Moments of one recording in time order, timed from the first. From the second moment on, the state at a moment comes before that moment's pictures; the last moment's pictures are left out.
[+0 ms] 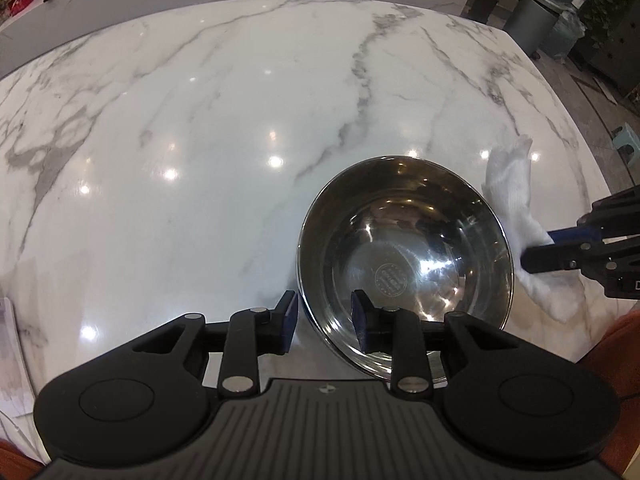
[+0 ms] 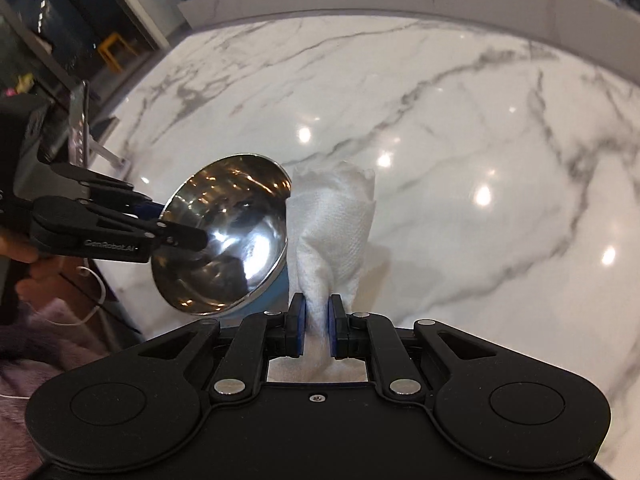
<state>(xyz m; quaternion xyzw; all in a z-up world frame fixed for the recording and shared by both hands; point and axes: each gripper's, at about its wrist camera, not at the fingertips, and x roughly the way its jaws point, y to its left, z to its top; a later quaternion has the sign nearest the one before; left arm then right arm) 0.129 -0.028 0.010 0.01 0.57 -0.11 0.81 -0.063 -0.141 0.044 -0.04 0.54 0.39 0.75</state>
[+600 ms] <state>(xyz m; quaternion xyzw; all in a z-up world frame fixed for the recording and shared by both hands) 0.126 -0.029 0.009 0.02 0.58 -0.10 0.81 0.032 -0.168 -0.001 -0.08 0.55 0.41 0.73</state>
